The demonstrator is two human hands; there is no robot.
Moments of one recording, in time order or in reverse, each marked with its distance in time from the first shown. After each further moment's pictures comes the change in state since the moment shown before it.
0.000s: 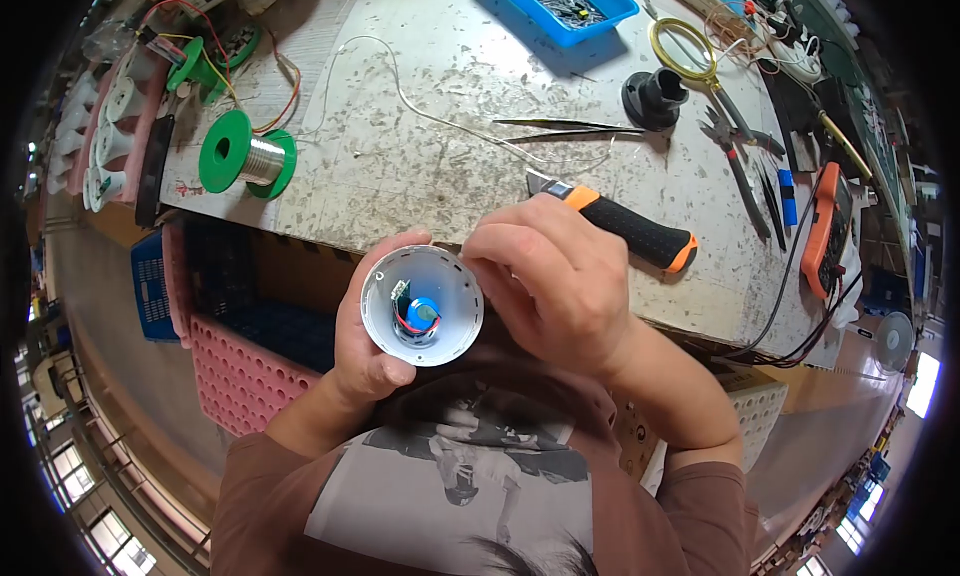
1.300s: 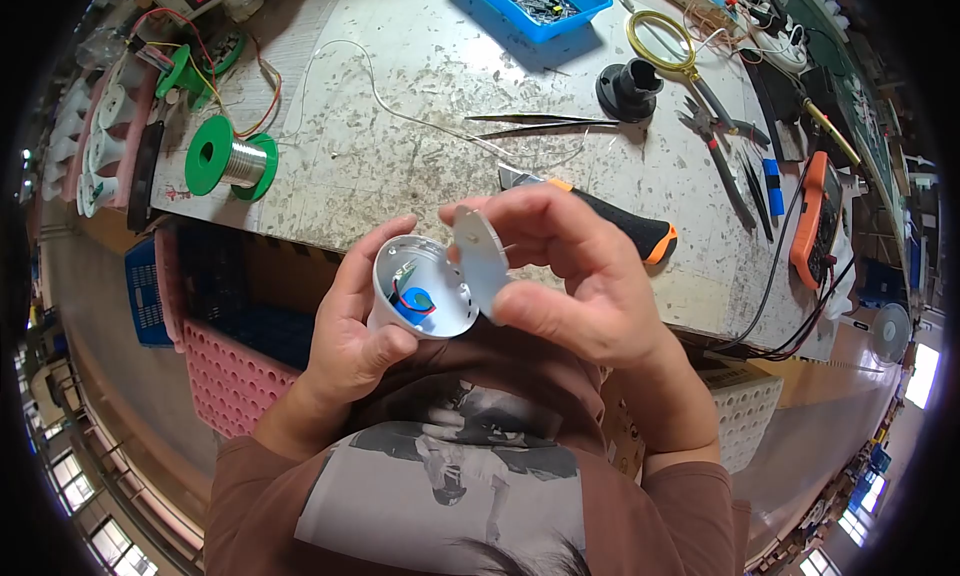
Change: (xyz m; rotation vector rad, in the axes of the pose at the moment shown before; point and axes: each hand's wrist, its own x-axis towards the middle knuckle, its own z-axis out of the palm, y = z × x) left_hand 0.001 0.007 0.008 -0.017 -0.098 -0.057; right_hand -0.017 -0.006 -0.036 1.125 -0.069 0.706
